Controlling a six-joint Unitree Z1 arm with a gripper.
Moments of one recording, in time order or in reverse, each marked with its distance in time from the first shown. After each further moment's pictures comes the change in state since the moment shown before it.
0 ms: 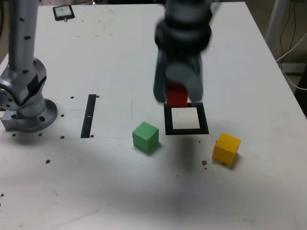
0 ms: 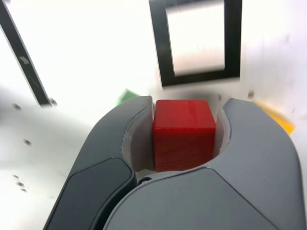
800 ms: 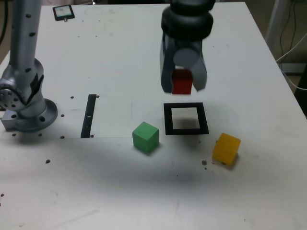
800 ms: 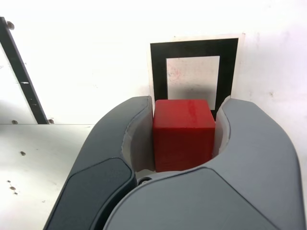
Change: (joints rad) arm 0.139 0.053 0.043 -0.078 -0.052 0.045
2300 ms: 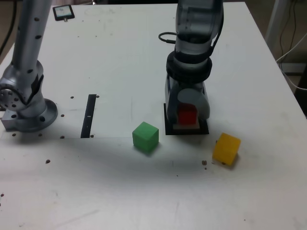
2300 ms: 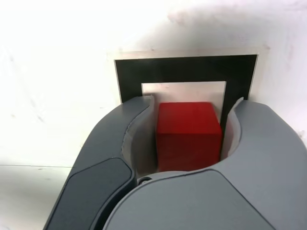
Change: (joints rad) arm 0.014 0.056 0.256 -0.339 -0.003 0.000
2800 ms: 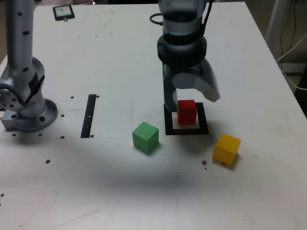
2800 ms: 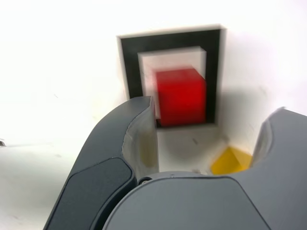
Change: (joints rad) arm -0.092 -0.140 -0.028 0.025 0.042 -0.036
